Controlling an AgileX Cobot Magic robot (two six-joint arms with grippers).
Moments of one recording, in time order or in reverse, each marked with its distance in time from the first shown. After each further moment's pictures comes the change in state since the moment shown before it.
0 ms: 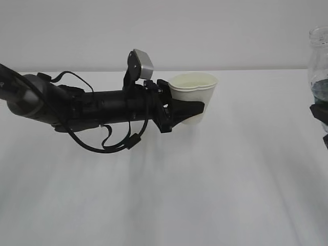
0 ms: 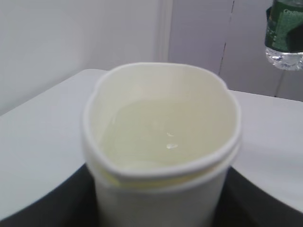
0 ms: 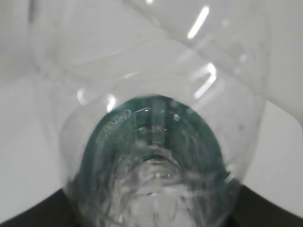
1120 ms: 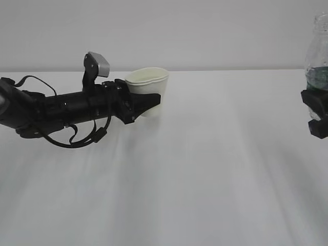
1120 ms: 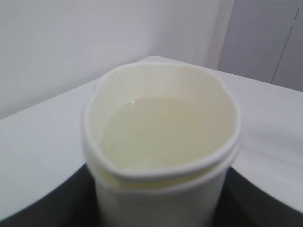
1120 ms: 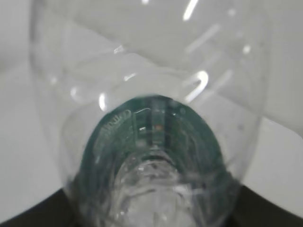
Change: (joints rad) left arm 0.176 0.000 0.095 -0.064 -0.029 0.047; right arm 0.000 0.097 0.037 1.158 -0.221 -1.047
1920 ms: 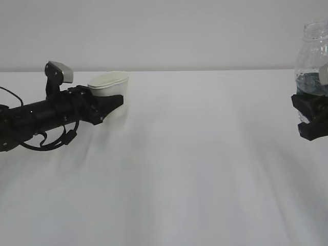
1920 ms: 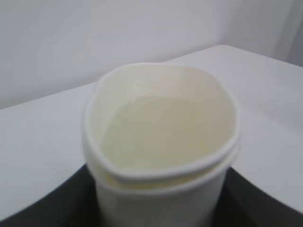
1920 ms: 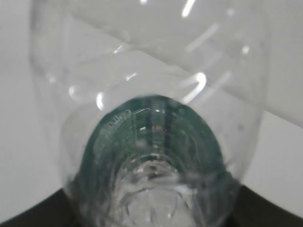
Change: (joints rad) left arm 0.160 0.000 0.115 -0.106 -0.012 0.102; right arm 0.000 0.091 0.000 0.002 -0.080 0.013
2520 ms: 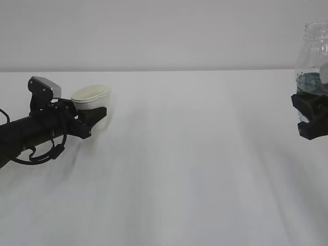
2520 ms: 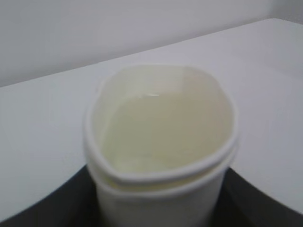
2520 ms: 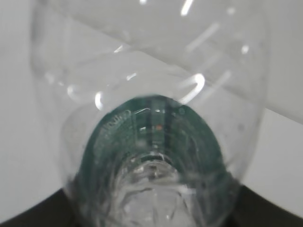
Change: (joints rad) left arm 0.033 -0.010 0.146 -0.172 0.000 0.220; right arm 0.000 0.001 0.000 0.000 -0.002 0.017
